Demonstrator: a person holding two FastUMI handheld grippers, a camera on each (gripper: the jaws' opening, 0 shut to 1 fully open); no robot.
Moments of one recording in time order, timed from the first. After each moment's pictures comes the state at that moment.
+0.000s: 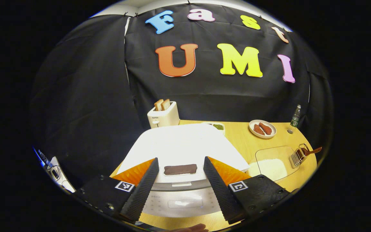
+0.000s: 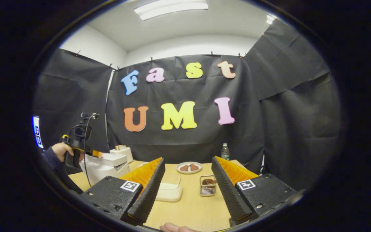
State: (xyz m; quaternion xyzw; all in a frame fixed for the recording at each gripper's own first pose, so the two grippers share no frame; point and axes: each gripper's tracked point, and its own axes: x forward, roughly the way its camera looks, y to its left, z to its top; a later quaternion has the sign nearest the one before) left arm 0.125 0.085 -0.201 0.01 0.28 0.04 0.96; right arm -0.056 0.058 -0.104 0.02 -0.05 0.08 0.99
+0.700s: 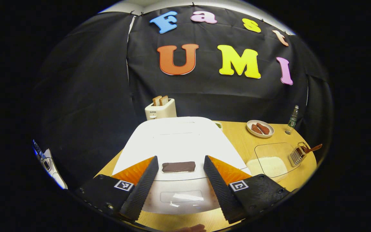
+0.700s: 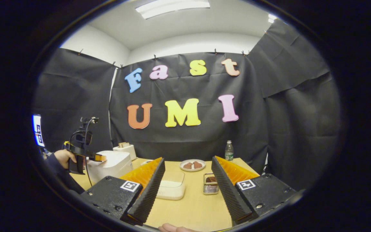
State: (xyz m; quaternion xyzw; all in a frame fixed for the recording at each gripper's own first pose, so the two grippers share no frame) left arm 0.121 0.083 -0.223 -0.01 0.23 0.04 0.97; right arm -0.056 0.073 -0.113 0.02 -0.04 0.11 0.99
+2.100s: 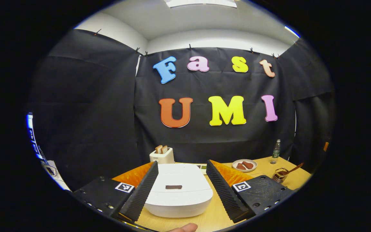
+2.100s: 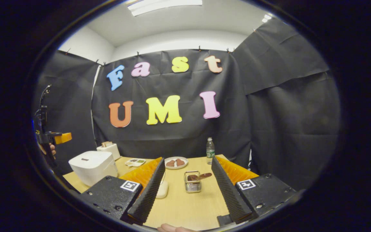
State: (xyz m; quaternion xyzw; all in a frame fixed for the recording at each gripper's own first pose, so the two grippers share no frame) left arm 0.028 0.046 -0.052 -0.01 0.02 0.03 1.00; right arm -0.055 0.012 -0.091 0.04 -0.03 0.03 1.00
